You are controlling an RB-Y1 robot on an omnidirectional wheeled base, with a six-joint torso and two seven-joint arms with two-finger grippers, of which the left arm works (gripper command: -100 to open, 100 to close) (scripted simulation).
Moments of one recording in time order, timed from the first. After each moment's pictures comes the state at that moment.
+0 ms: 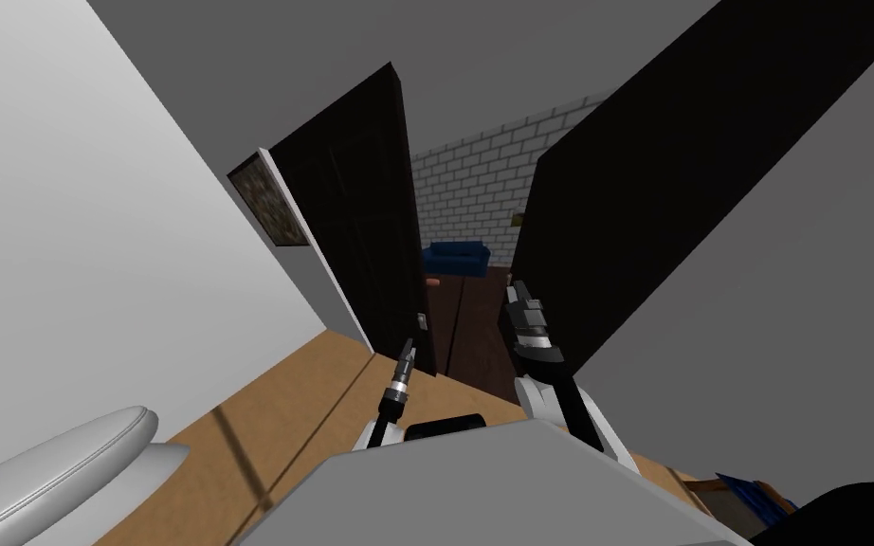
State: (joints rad) arm 0.18 0.08 -0.26 -1.20 -0.09 -0.71 0.08
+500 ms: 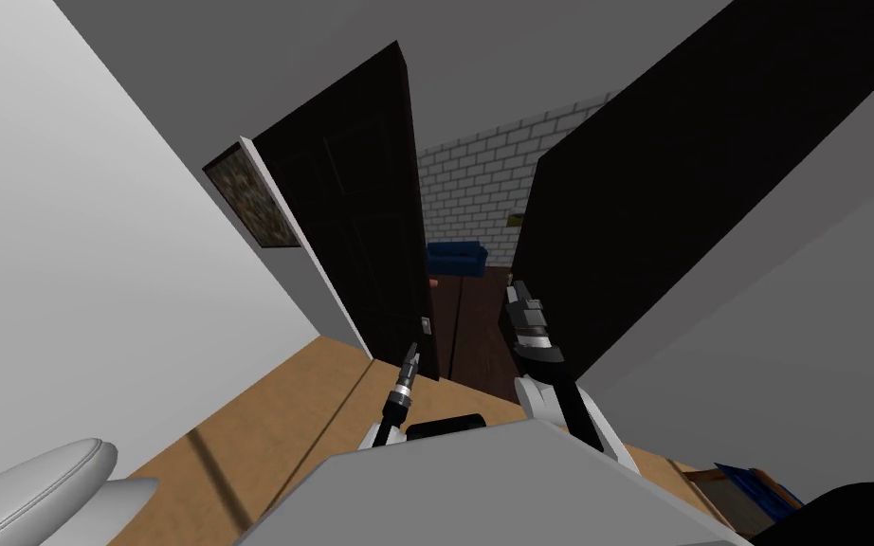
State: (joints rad) arm 0.14 0.07 -0.28 -1.08 -0.09 -0.72 0.08
